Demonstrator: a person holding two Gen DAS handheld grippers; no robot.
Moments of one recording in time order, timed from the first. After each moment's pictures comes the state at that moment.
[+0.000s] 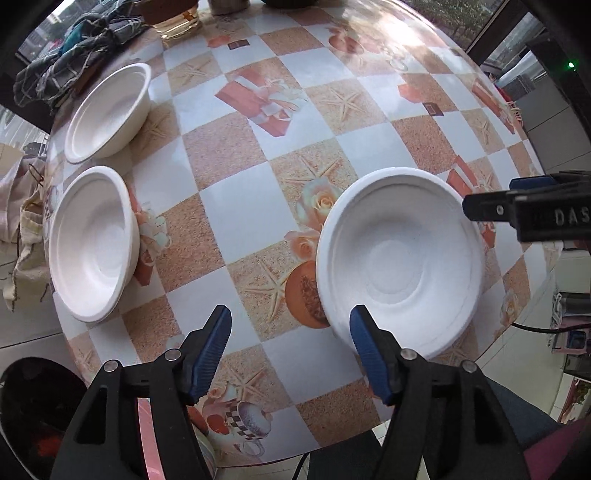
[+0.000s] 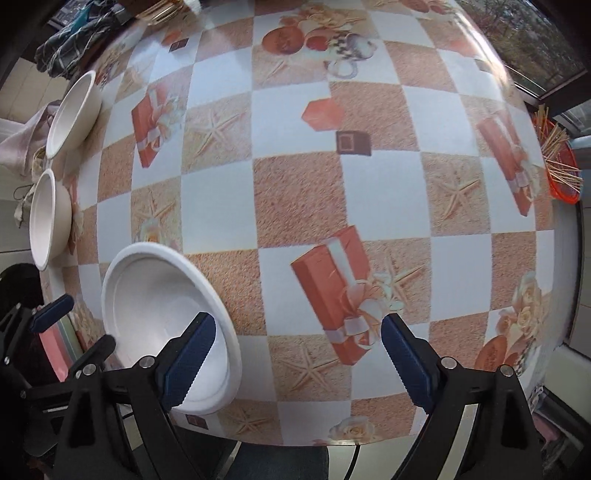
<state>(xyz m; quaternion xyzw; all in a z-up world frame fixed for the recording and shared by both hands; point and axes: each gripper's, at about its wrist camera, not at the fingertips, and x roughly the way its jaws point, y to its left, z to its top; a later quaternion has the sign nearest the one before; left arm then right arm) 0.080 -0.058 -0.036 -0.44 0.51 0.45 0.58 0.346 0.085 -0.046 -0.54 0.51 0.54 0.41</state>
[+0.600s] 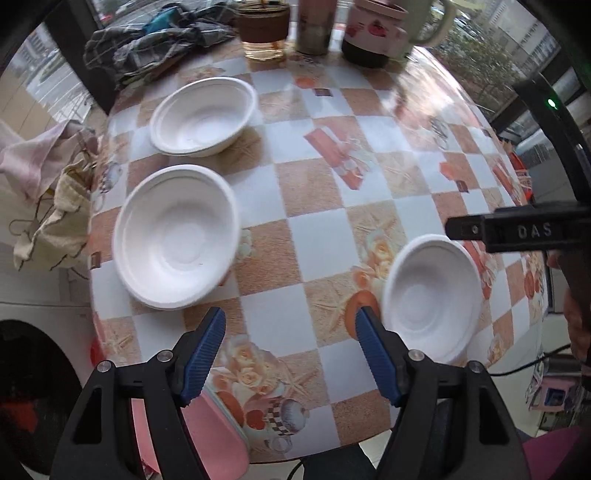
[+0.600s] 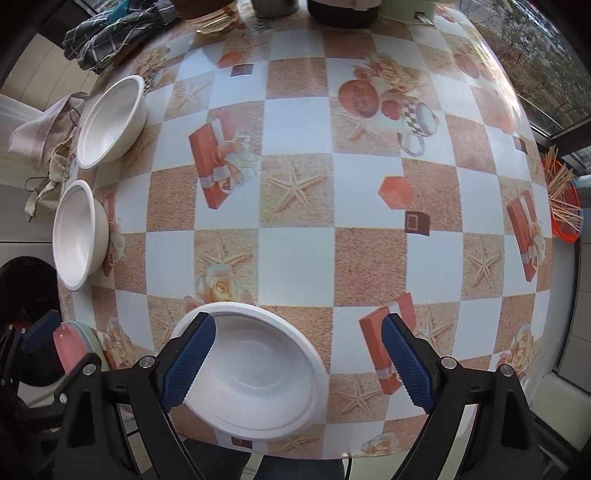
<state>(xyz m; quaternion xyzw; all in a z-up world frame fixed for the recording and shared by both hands) -0.006 -0.019 0.006 -0.47 0.42 0.54 0.56 0.220 0.136 -0.023 -0.56 0.46 0.58 0.38</state>
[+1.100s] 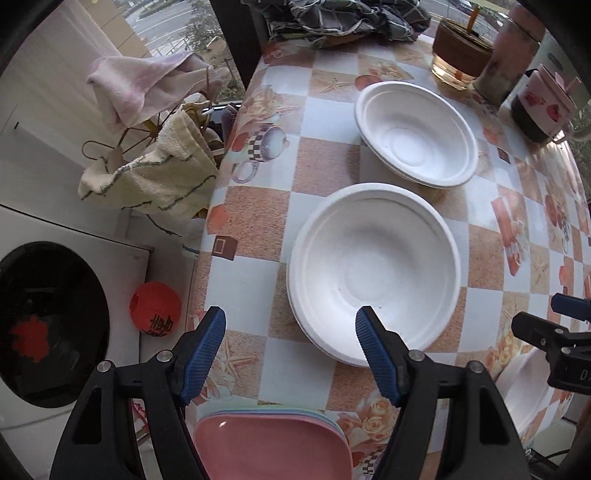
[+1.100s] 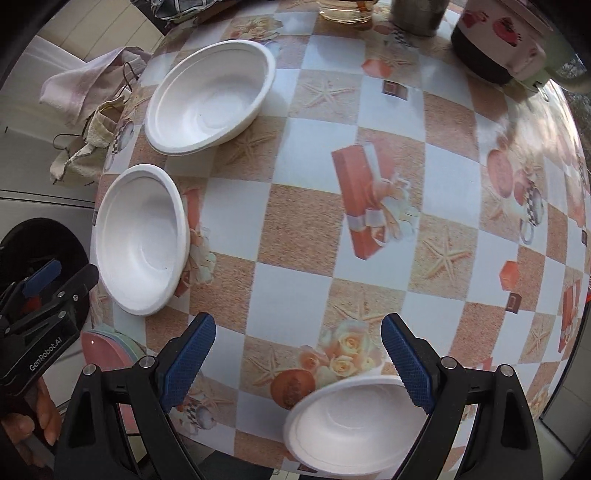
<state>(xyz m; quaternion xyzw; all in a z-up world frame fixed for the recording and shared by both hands) -0.128 0.013 -0.028 -0.52 0.39 0.64 0.41 0.109 0.144 -0.031 -0.58 0.44 0.61 0.30</state>
